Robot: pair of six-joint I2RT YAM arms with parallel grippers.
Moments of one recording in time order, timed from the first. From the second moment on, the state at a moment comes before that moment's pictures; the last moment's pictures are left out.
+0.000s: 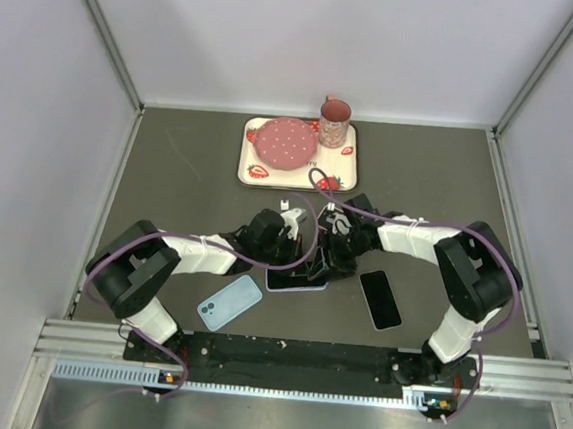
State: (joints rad) left arm -0.76 1.59 0.65 0.23 0.35 -0.55; right arm 0.59 1.74 0.91 -0.38 -0.59 0.51
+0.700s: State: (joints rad) left arm -0.76 1.61 0.64 0.29 0.35 -0.57; right arm 0.47 1.61 0.88 -0.48 -0.49 0.42
